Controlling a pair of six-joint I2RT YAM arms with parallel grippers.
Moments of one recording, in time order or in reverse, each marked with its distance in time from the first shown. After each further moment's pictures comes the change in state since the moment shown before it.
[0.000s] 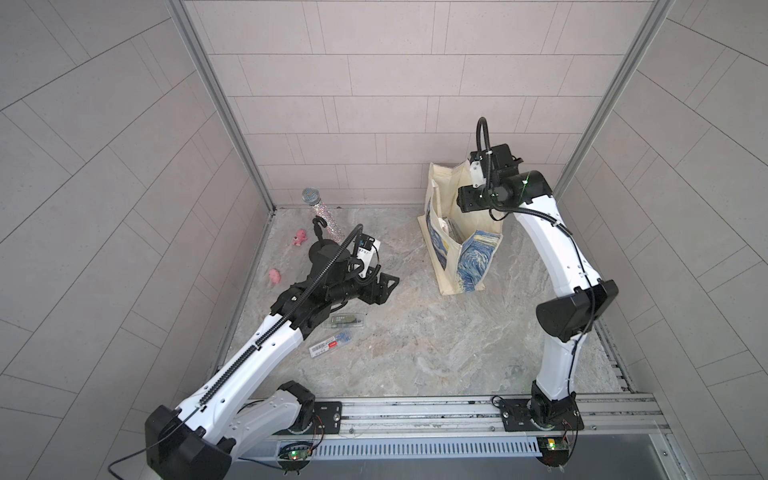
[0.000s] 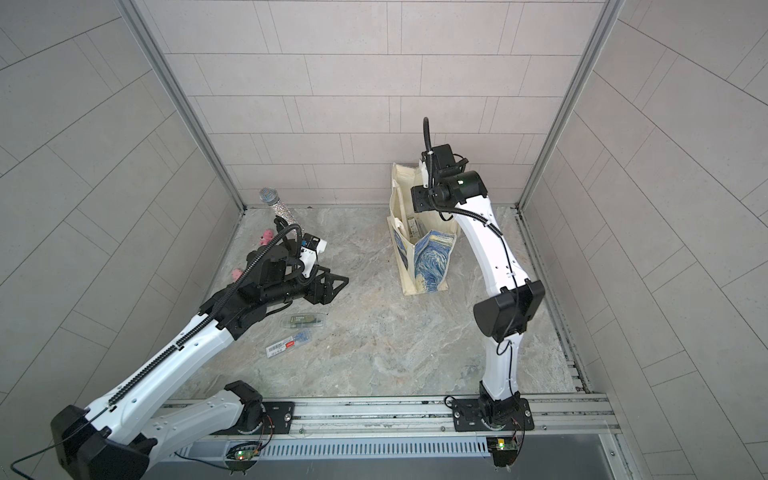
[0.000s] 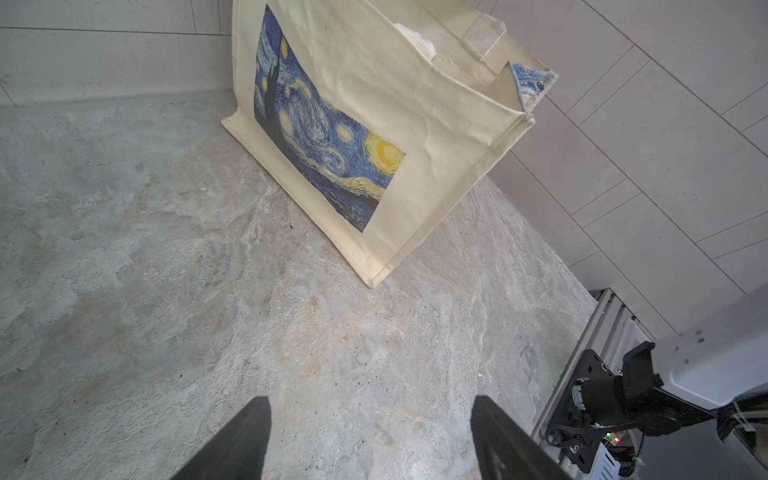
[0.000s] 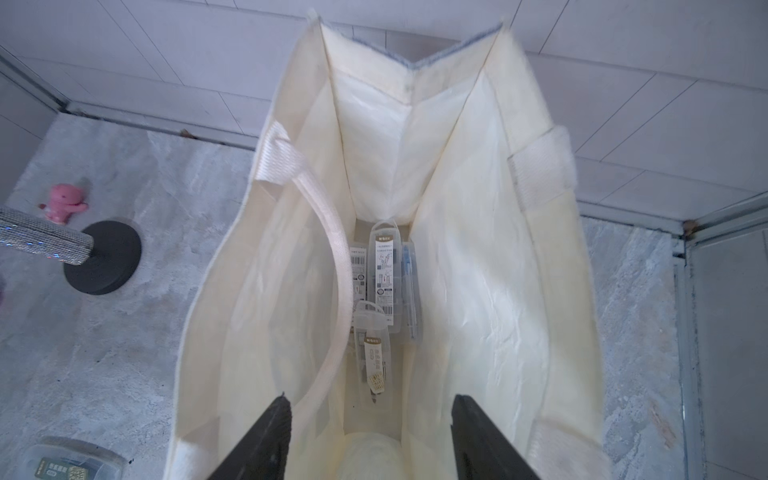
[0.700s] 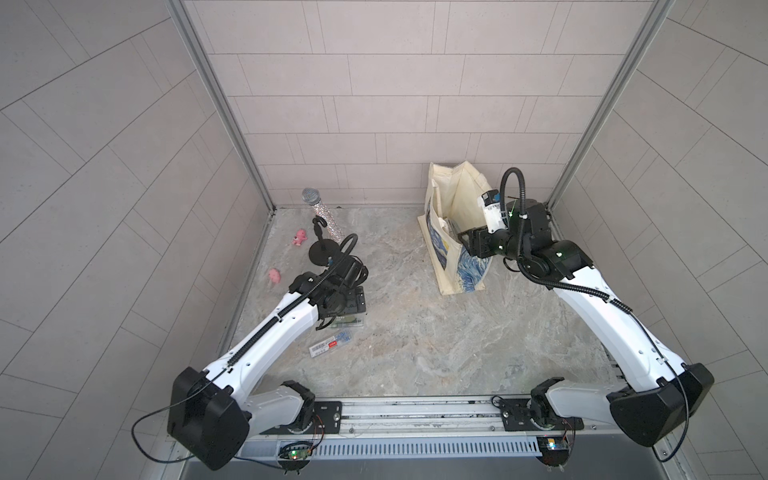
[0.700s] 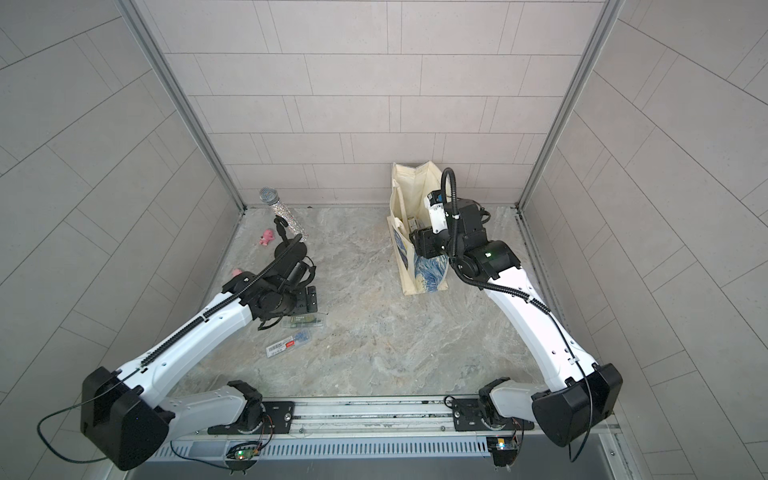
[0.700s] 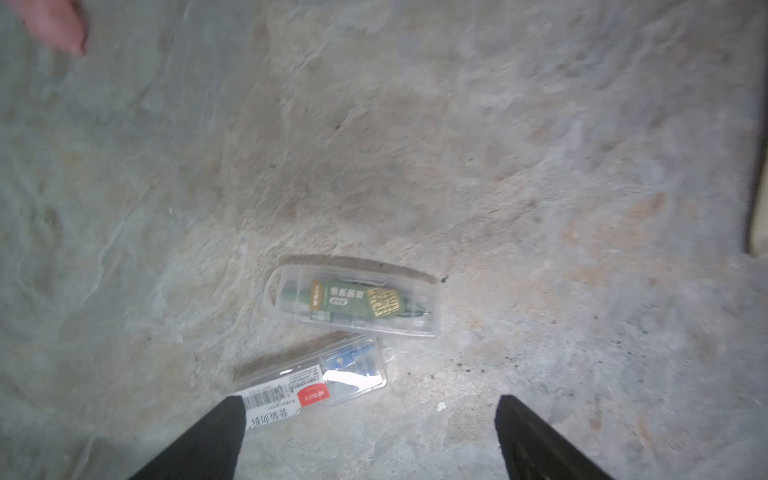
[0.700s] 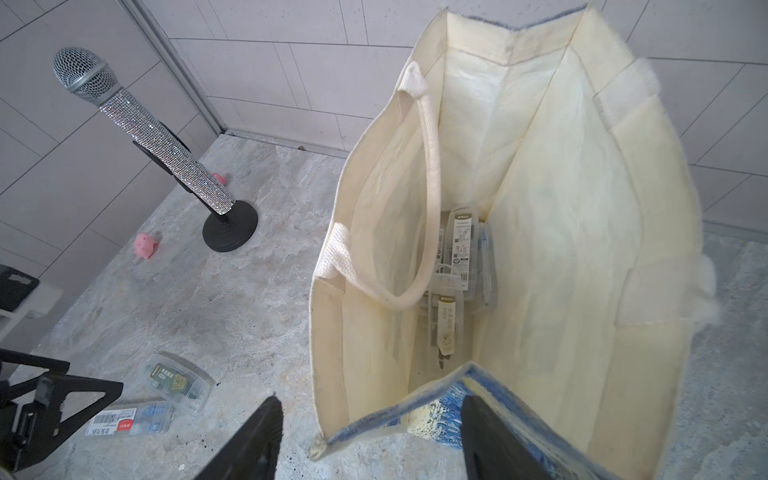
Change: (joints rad) left arm 0.042 0.188 0.037 -0.599 -0.544 -0.462; right arm 0.066 -0.596 -0.868 0.482 -0.169 0.033
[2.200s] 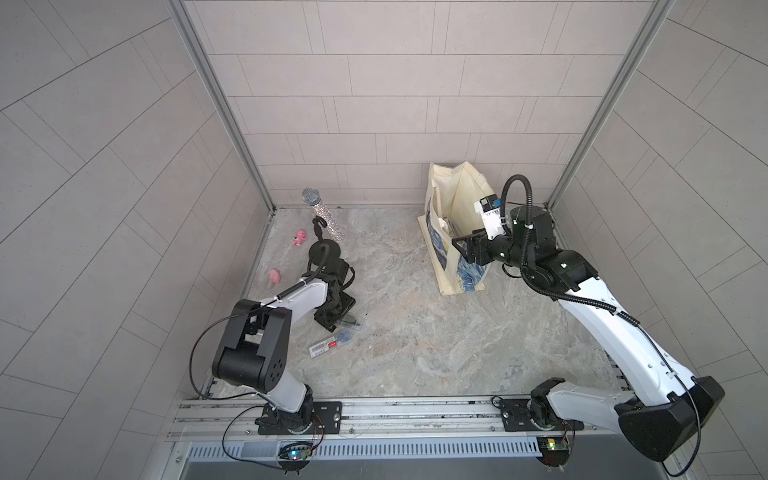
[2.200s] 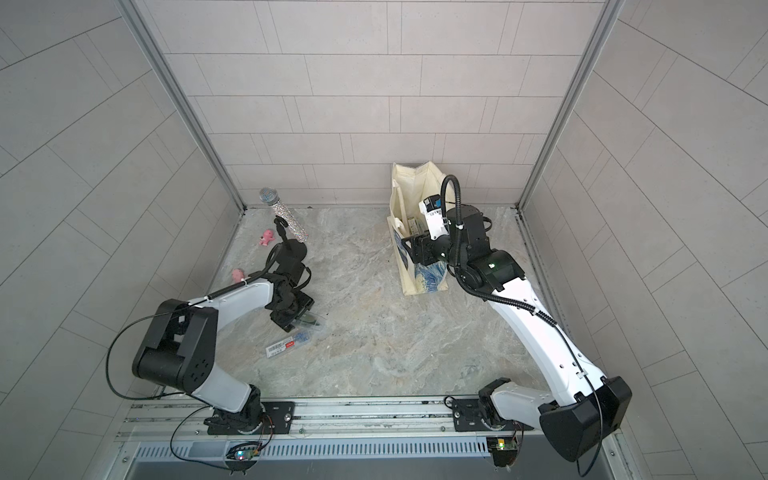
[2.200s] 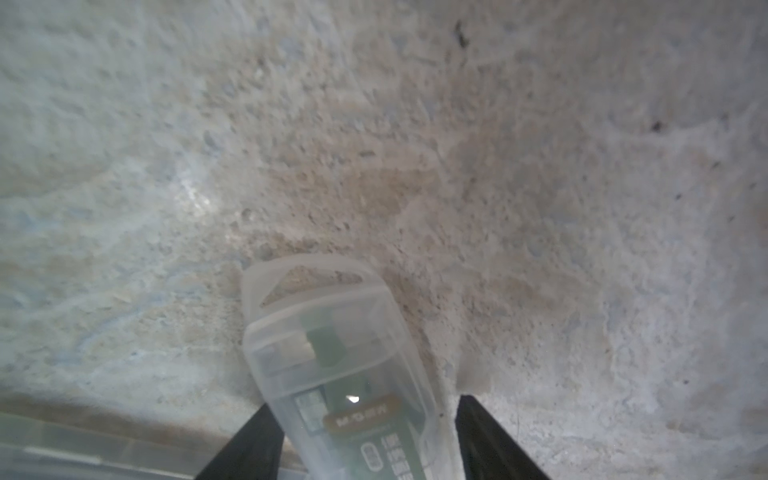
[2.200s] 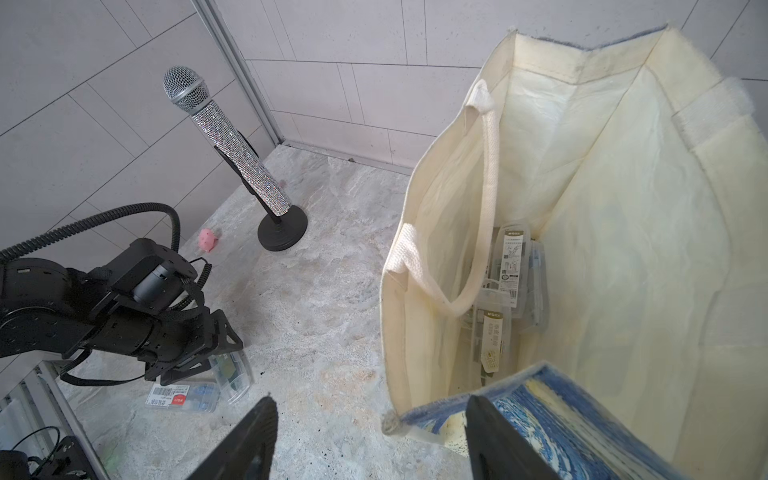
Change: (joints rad) left arm 0.233 0.365 -0.136 0.356 0.243 -0.513; right arm 0.024 -0.063 -0.051 0.059 -0.093 0.000
